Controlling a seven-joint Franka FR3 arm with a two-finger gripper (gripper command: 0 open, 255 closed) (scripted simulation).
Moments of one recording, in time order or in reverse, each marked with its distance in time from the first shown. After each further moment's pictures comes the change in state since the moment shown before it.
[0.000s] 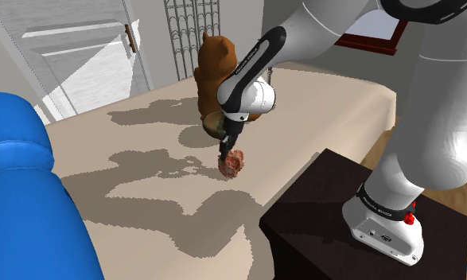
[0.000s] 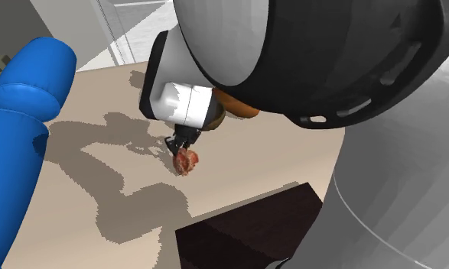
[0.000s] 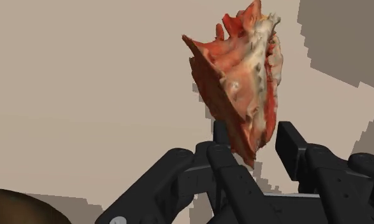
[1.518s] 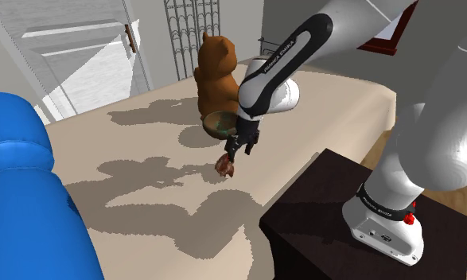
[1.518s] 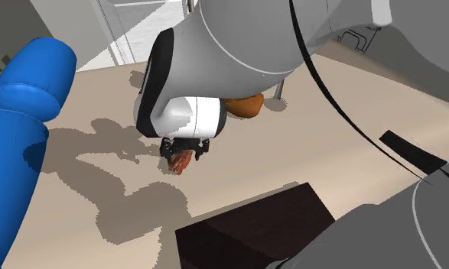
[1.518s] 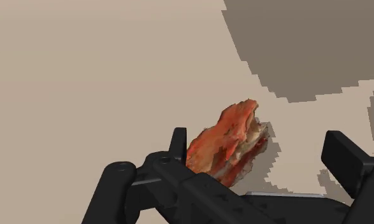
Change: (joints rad) arm 0.057 -0.253 -0.005 -0.232 -0.126 0.011 0.561
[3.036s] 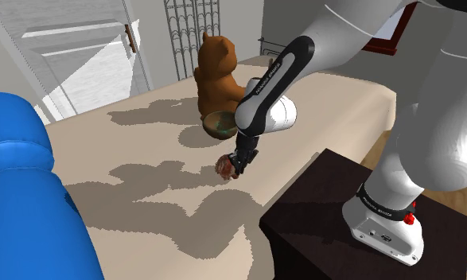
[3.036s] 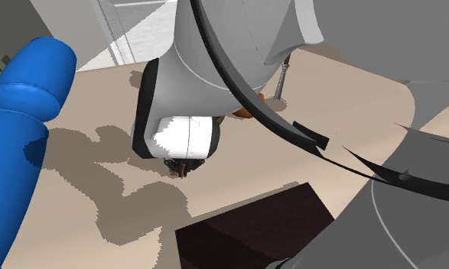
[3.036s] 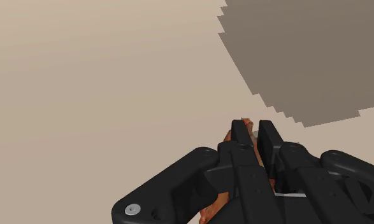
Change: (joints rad) arm 0.031 0.111 0.043 -0.026 0.104 0.137 0.060
